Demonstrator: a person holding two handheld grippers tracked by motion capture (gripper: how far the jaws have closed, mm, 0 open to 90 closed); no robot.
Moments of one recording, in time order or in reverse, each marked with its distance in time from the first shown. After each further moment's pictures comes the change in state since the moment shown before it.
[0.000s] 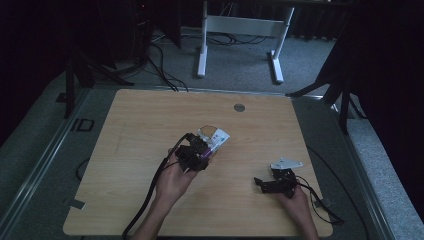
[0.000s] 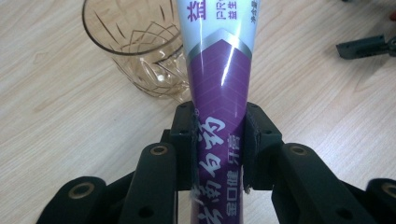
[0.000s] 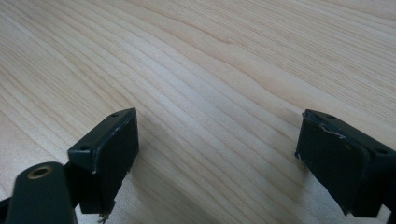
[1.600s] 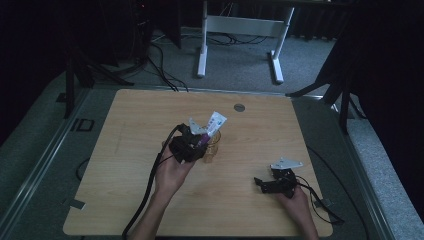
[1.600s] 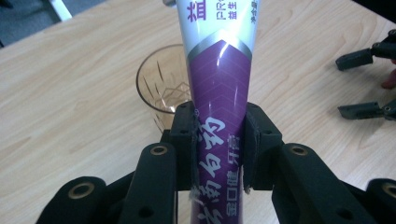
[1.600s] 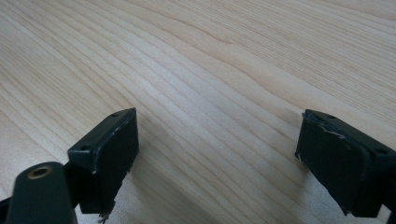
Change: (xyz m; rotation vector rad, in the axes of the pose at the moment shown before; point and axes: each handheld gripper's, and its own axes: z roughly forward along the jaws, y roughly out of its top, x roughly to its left) left arm 0.017 0.004 -0.018 -0.222 0.031 -0.036; right arm 0.000 0.000 0.000 -0.001 0.000 0.002
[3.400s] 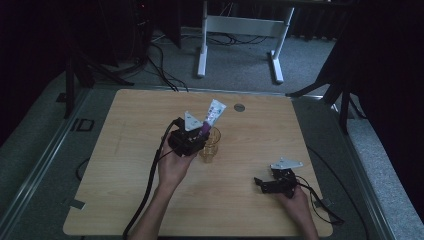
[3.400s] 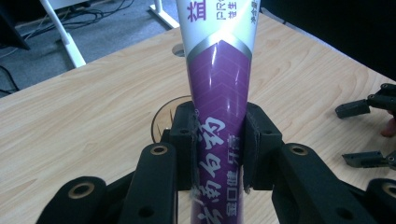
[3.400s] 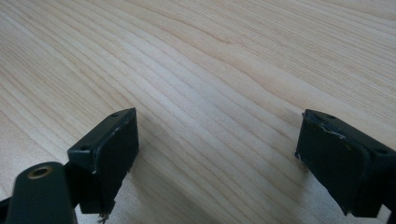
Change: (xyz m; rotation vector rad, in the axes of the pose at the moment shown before) left arm 0.011 0.005 0.002 -0.168 0.007 -0.025; right arm 0.000 0.000 0.000 -0.001 0.000 -0.001
